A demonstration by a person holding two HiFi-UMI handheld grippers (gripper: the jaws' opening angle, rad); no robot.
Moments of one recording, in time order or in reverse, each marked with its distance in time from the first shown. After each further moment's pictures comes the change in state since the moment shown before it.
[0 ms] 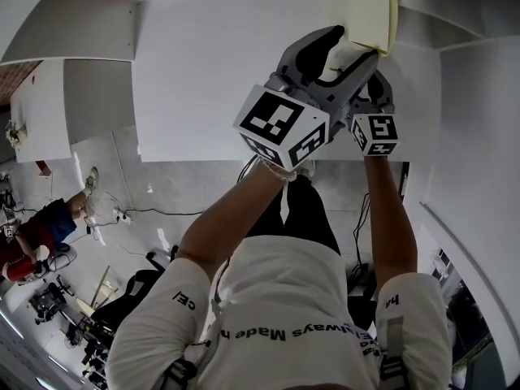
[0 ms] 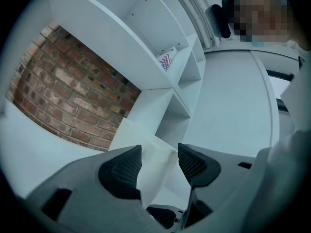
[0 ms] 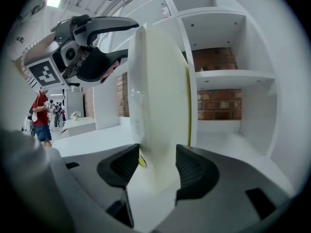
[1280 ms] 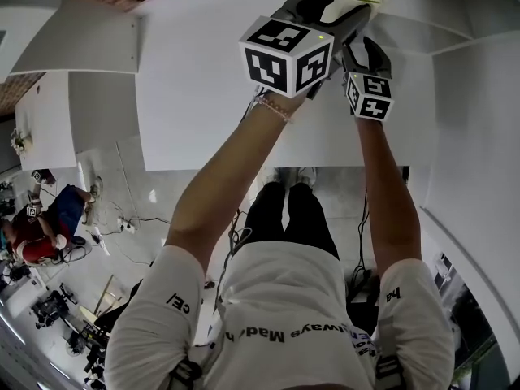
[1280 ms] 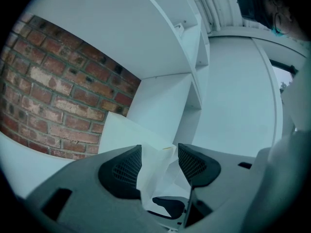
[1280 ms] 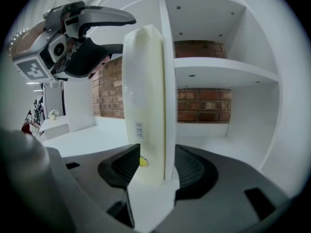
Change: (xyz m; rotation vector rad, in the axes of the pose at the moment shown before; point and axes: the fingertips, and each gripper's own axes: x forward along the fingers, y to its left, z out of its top) left arm 0.081 0.051 0.023 0.086 0.134 -0.030; right arm 0.063 -0.071 0.030 0.036 0.048 -0.202
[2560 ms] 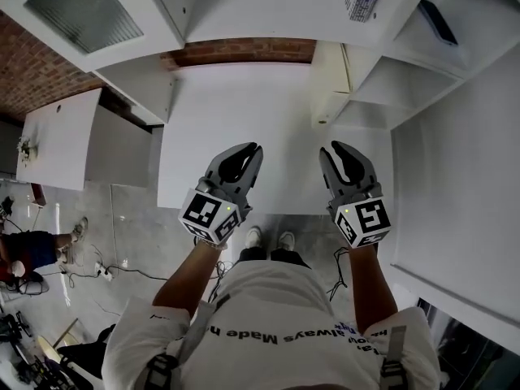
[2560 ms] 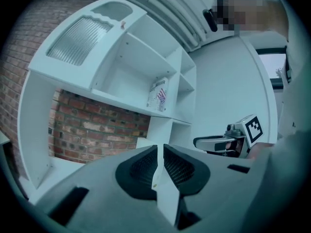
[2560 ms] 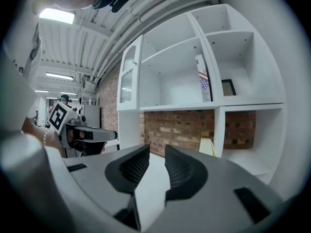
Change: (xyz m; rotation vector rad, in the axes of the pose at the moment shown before) left arm -0.282 -0.055 0.058 0.116 -0.087 0.218; right arm -0.238 0.155 0.230 -0.095 -0.172 0.336
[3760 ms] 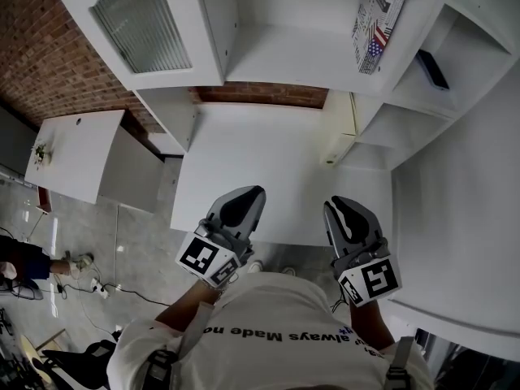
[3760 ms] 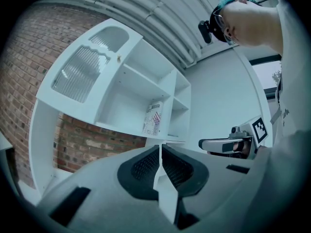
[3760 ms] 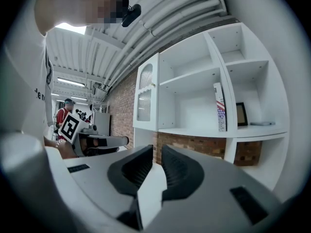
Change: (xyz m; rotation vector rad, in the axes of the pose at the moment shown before) left arm -0.076 -0.031 0.083 0.000 -0.136 -0.001; right arm -0.059 0.084 0.096 -0.051 -0.087 0.100
